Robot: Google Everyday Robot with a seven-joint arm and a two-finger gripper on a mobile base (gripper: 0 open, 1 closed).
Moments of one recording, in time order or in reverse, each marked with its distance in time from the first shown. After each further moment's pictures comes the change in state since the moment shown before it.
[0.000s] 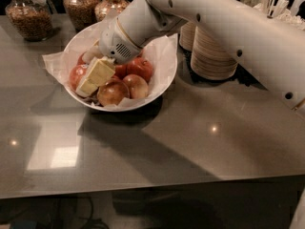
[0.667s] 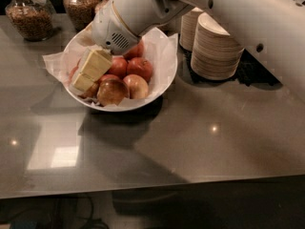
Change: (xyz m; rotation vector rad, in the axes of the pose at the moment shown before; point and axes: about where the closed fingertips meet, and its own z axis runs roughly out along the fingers) arm -0.039 0.023 -0.024 0.051 -0.020 -0.106
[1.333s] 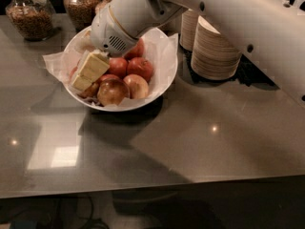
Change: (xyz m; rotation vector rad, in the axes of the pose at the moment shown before) arm 0.010 -0.005 0.010 -0.006 0.038 0.010
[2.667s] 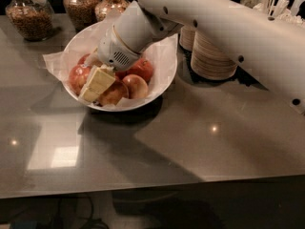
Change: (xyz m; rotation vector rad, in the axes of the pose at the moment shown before) arm 0.041 0.000 0.025 -0.024 0.067 0.070
